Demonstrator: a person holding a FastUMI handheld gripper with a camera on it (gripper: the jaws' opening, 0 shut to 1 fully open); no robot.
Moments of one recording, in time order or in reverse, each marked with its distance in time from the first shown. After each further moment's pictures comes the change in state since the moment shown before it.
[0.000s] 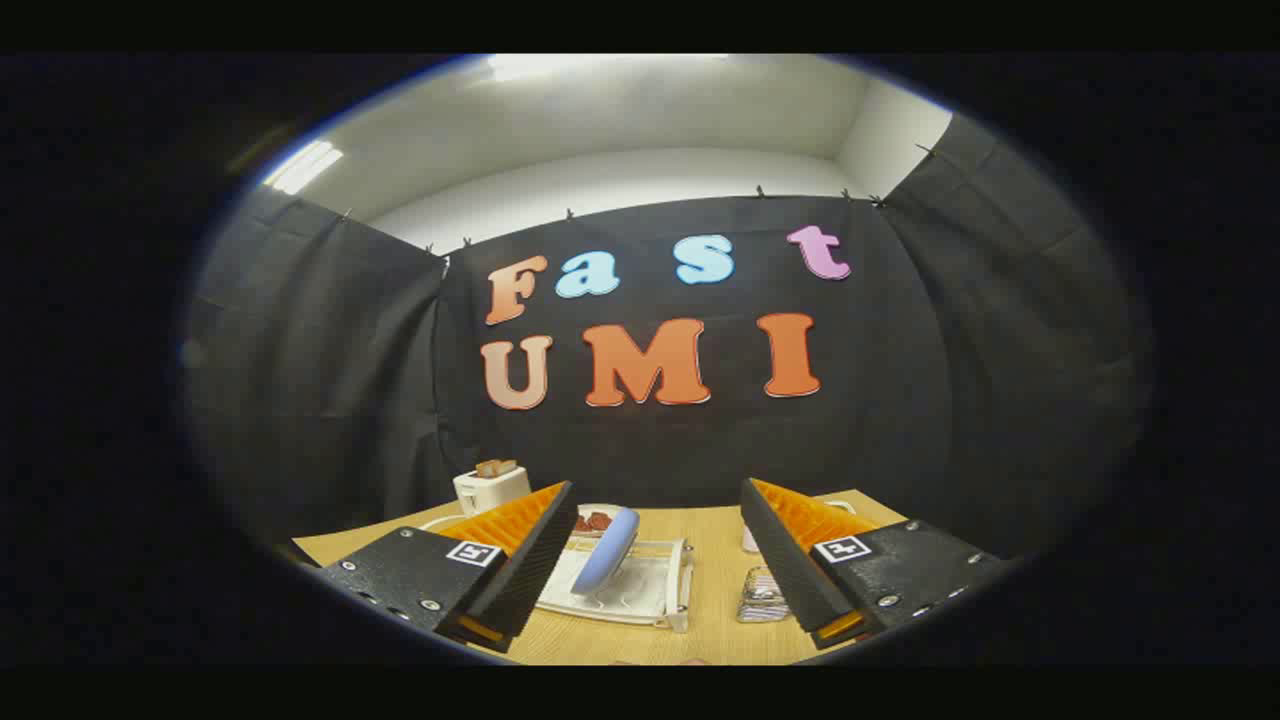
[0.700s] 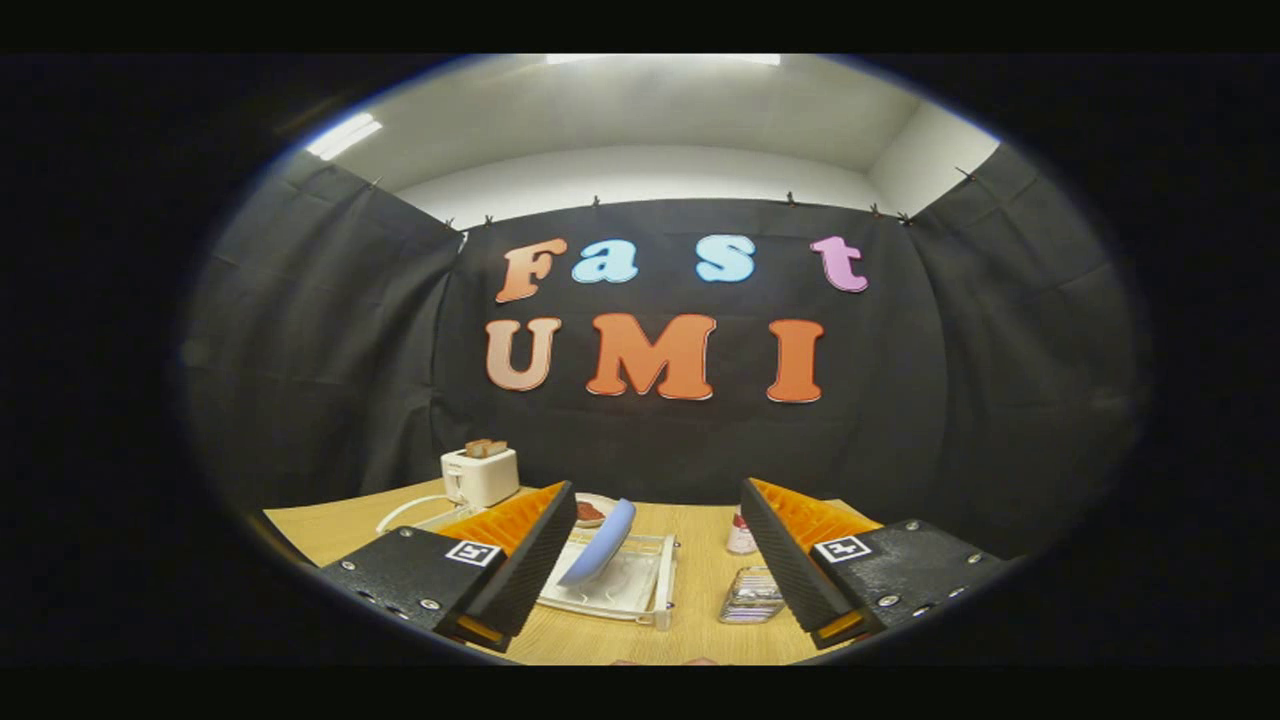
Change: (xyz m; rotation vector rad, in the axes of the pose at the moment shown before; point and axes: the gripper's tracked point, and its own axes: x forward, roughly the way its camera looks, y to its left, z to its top) arm 0.000 0.018 -0.007 -0.104 0.013 -0.008
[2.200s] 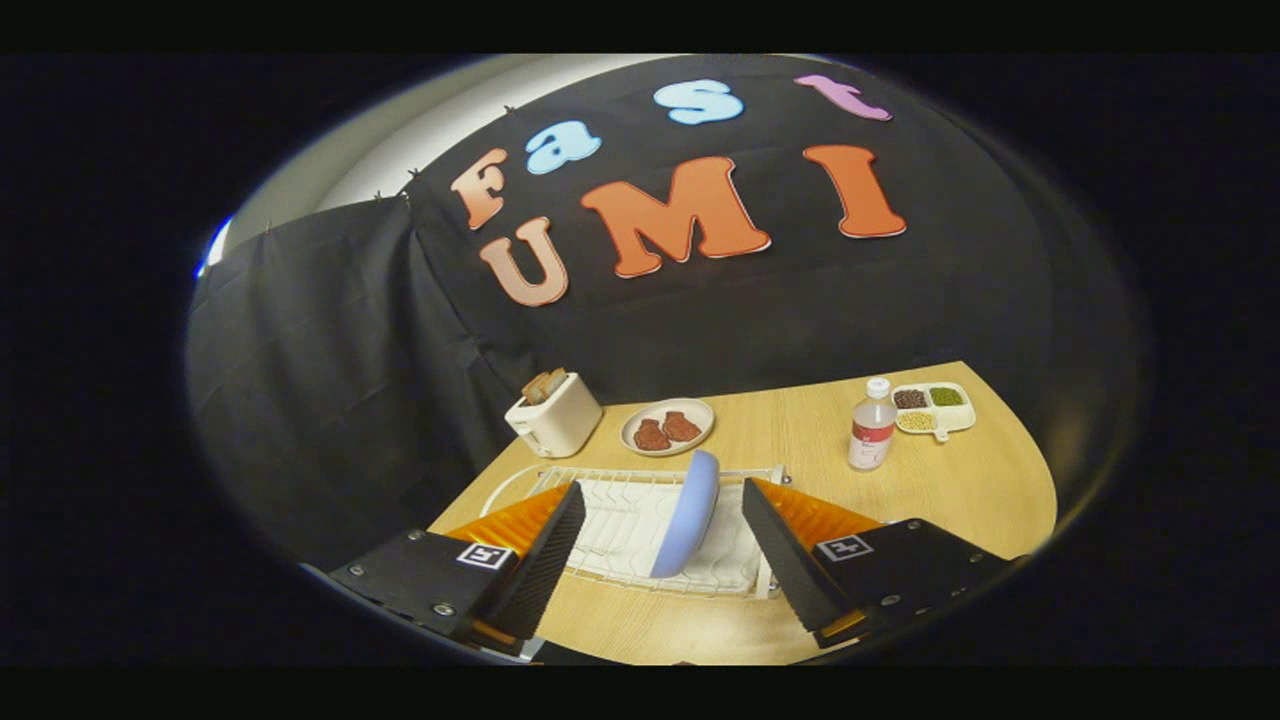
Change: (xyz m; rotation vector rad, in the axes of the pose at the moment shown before) arm 0.125 0.030 -0.058 0.307 0.626 0.247
